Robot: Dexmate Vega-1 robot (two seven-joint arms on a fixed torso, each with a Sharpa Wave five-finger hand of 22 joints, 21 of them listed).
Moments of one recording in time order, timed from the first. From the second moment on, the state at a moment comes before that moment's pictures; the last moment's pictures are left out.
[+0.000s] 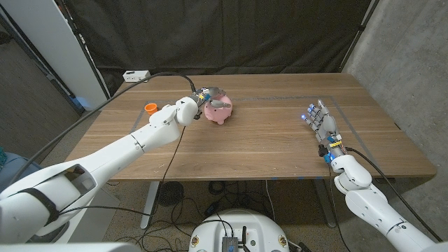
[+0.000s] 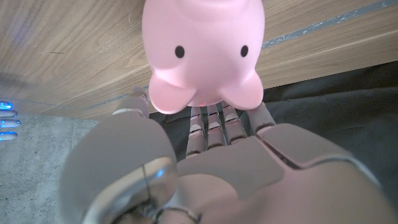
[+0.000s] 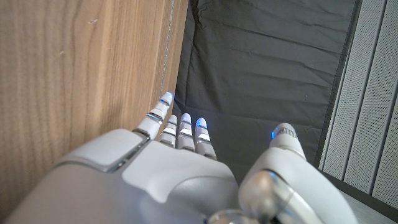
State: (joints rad) left arm 0.50 0.68 0.83 -1.69 0.50 0.38 -0.07; left_hand 0.69 0.06 0.26 0.01 0.18 0.28 0.04 0.18 0.21 0.22 0.04 0.20 0.43 0.23 0.10 0.18 0.20 0.32 0.22 0.19 0.19; right arm -1.24 -0.59 -0.21 -1.61 0.72 0.41 -0.07; right_hand 0.25 0.04 0.19 -0.13 0.18 0.16 0.09 0.19 0.18 0.14 0.14 0.21 0.20 0.03 0.09 0.21 0.21 0.28 0.03 0.20 0.17
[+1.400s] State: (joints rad) left arm 0.70 0.74 0.63 -1.78 0.32 0.20 0.09; left_hand 0.33 -0.01 0.10 0.12 0.19 0.03 0.11 0.18 0.18 0.06 0.10 0.20 0.32 0.05 0.11 0.19 0.19 0.12 0.09 0.19 0.18; right arm -1.22 -0.58 -0.22 -1.60 0.70 0.43 -0.08; right_hand 0.26 0.04 0.19 -0.13 0.18 0.17 0.09 0.19 0.18 0.14 0.13 0.21 0.20 0.04 0.08 0.21 0.21 0.29 0.02 0.20 0.17
